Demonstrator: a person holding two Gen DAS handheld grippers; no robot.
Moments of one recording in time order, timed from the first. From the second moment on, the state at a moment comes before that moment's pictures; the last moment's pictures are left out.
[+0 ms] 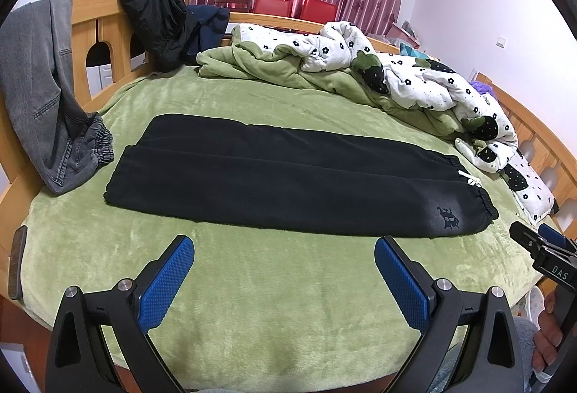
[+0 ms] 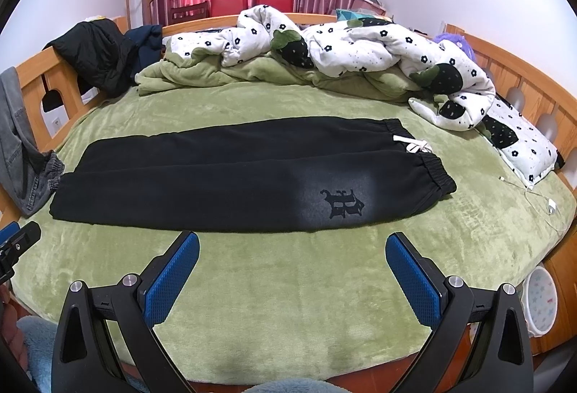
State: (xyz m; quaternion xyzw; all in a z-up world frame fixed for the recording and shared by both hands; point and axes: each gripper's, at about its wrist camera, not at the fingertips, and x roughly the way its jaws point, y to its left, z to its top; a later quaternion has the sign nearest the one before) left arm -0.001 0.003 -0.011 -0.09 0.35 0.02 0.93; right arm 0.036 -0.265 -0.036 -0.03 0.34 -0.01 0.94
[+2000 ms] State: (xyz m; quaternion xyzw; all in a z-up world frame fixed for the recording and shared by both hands) left arm 0.151 0.167 -0.188 -0.34 0.38 0.10 0.86; right arm 0.217 -0.445 -0.217 0.25 0.38 0.02 0.89
